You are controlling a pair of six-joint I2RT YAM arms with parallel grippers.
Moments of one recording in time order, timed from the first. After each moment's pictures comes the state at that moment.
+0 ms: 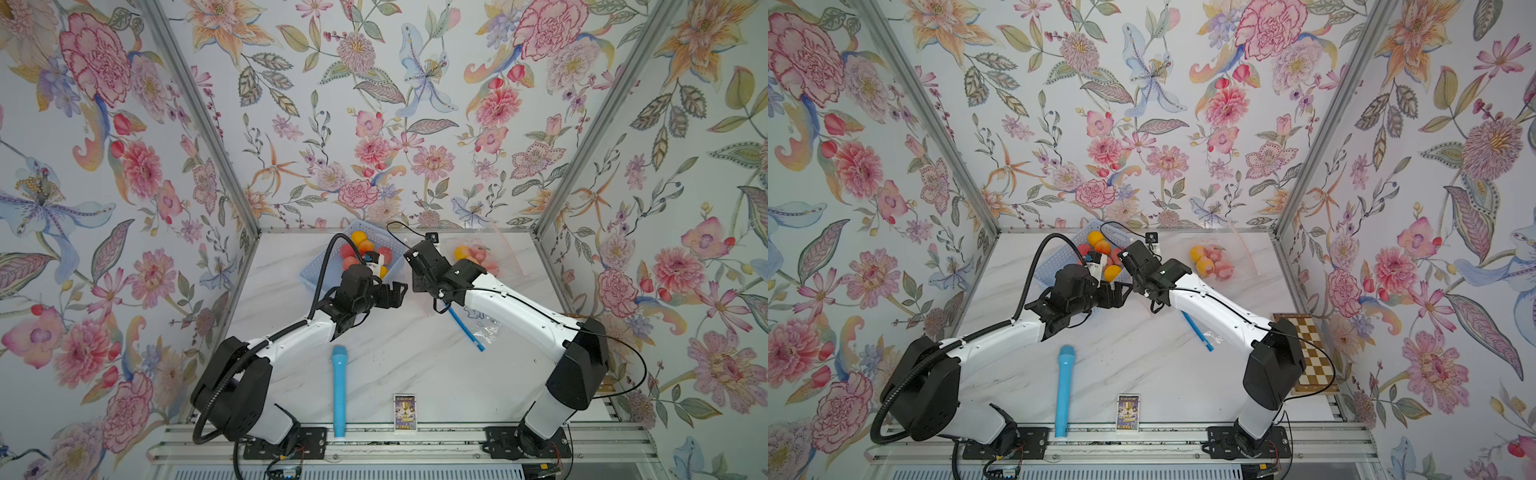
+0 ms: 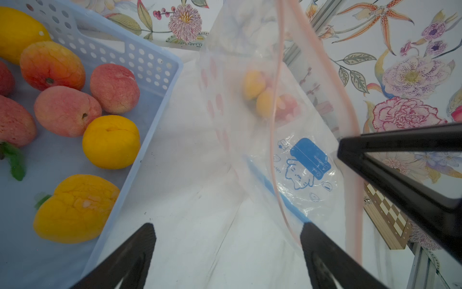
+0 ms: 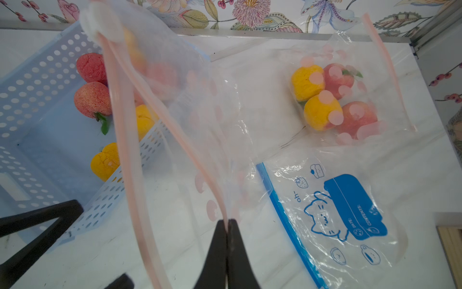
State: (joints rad) left arm -0.60 1.46 0.93 0.07 0.13 -0.43; right arm 0.80 1.71 1.59 -0.81 0.52 0.57
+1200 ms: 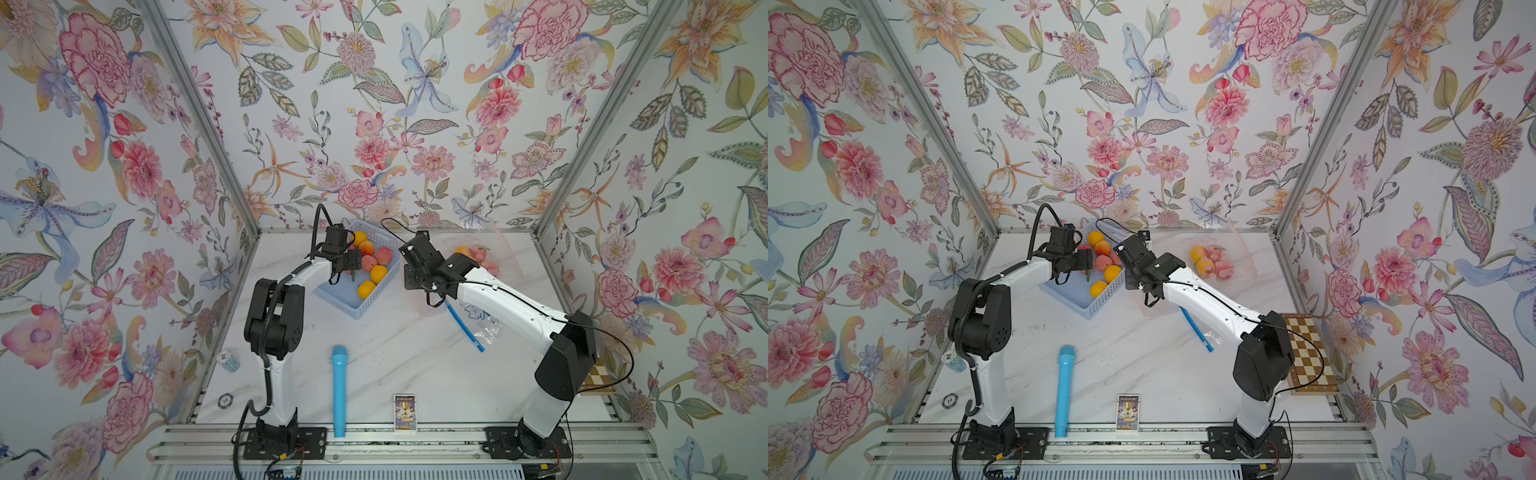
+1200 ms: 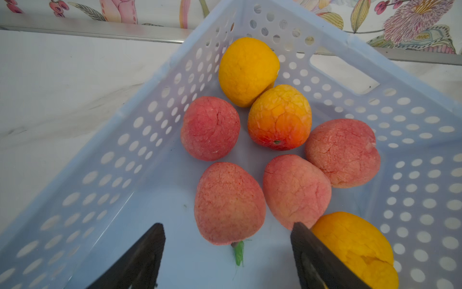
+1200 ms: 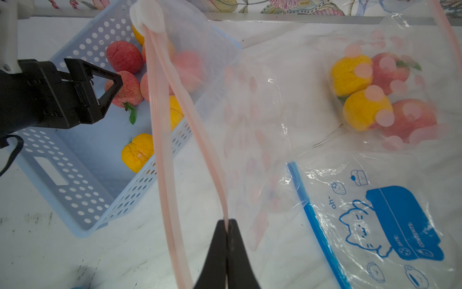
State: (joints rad) left arm -0.25 2.07 1.52 -0.26 -0.05 -0.23; right arm 0.79 1.78 1.67 -0.82 0.39 0.56
